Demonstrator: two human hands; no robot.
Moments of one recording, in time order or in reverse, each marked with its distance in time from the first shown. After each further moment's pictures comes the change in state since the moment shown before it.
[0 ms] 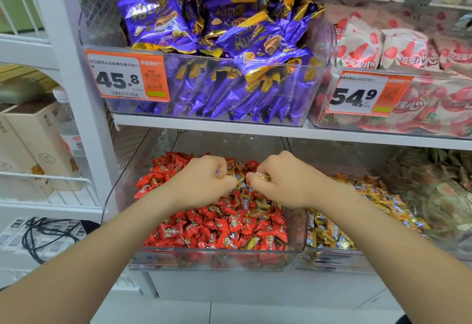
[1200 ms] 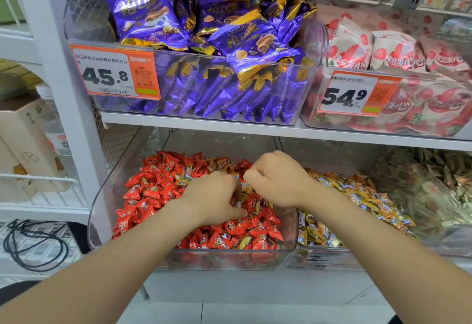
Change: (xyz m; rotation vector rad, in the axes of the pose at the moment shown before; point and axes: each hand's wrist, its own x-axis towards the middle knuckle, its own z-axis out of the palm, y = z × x) left_hand 0.017 -0.001 0.048 0.551 -0.074 0.138; right_hand -0.001 -0.006 0.003 0.138 0.073 0.039
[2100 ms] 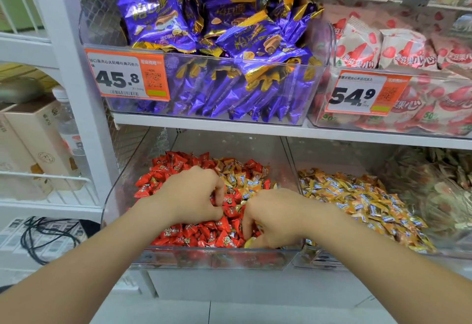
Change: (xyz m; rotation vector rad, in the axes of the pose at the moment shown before) left_hand -0.036 -0.029 -0.033 -0.069 -0.038 -0.052; right_hand -0.022 -0.020 0.020 -0.341 -0.529 -0.223
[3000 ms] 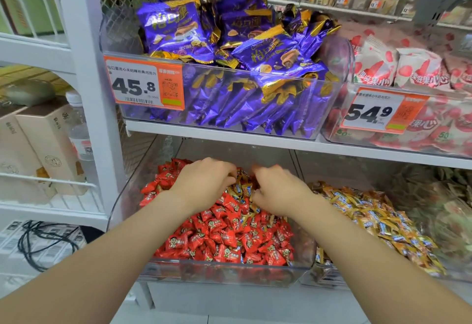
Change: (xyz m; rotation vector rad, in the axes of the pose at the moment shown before) left_hand 0.041 -0.018 0.005 0.123 0.271 0.030; right_hand 0.051 0.033 -0.011 0.097 0.296 0.433
